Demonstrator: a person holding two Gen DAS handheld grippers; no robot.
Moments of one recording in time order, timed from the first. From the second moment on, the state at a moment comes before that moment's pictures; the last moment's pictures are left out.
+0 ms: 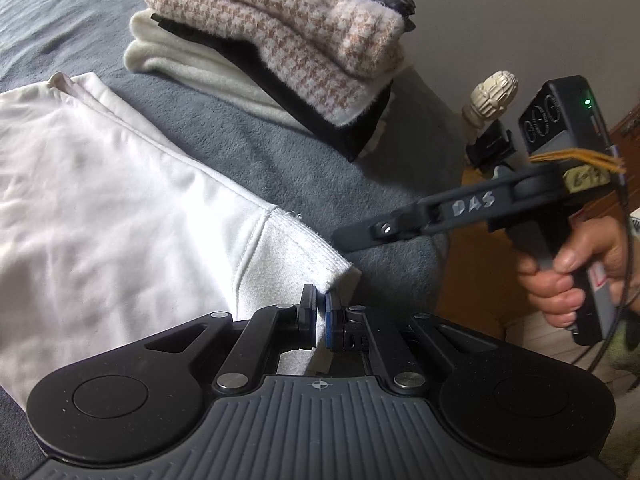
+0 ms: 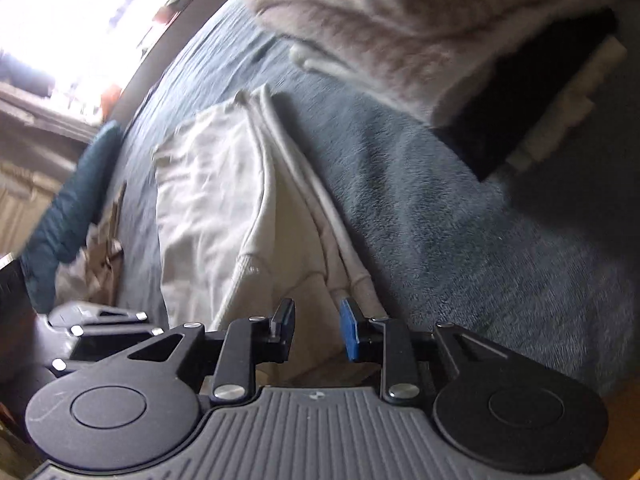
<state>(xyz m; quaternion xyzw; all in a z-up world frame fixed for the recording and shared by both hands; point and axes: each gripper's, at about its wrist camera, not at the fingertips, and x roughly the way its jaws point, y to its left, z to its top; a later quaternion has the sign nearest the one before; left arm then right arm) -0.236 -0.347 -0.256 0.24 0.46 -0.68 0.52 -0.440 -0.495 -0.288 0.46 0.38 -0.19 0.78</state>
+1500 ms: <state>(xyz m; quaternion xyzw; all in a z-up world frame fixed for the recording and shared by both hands) -0.284 -0.355 -0.281 0.32 0.39 -0.65 0.57 -0.422 -0.488 -0.291 0.48 0.37 -0.17 0.78</state>
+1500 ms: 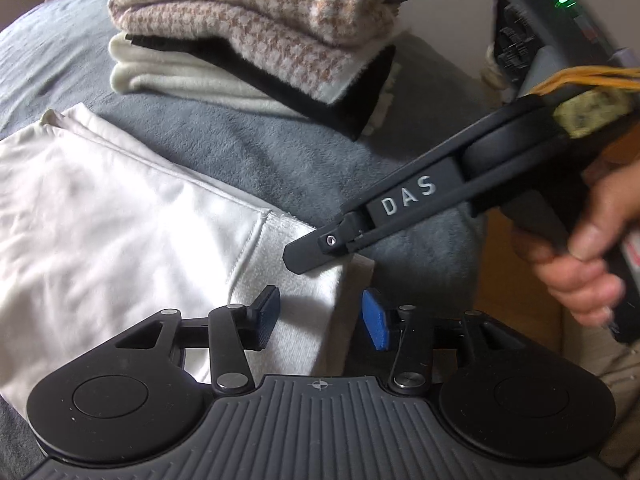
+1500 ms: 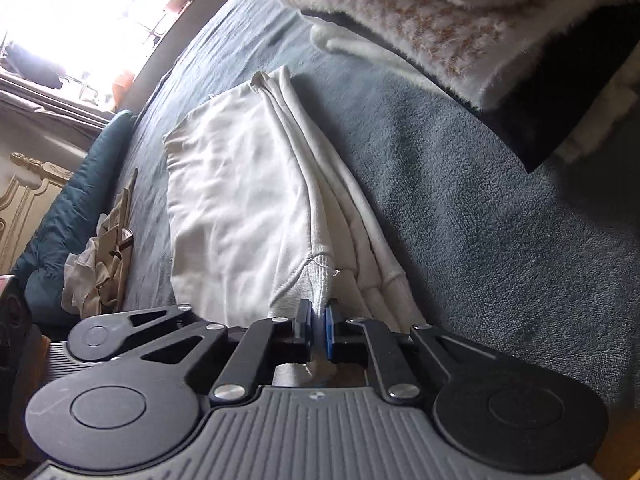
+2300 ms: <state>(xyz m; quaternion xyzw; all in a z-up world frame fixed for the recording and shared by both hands) -0.284 -0.340 -0.280 0.29 0.47 -0.65 0.52 -0.442 -0.501 -0.302 0.49 0.38 -0.20 0.76</state>
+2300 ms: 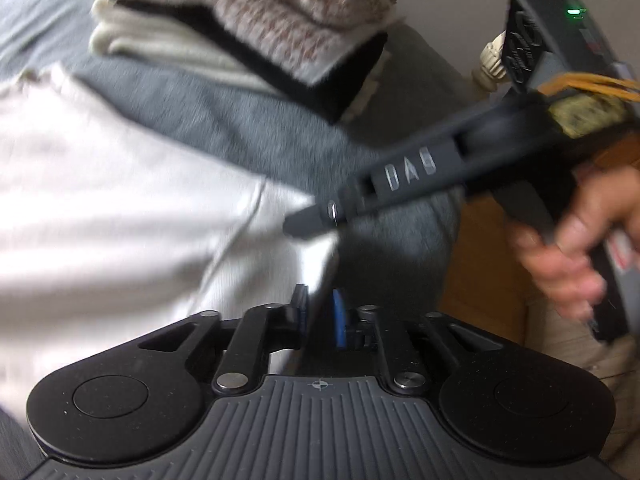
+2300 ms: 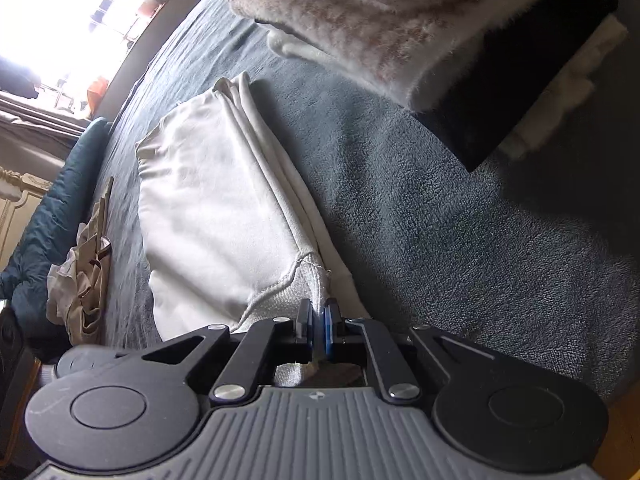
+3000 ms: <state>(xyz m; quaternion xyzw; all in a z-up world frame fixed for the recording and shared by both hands) -0.208 -0.225 -0.306 0.20 0.64 -0.41 0.62 -0.438 -0.501 -0.302 0.49 0.39 -0.21 0.75</state>
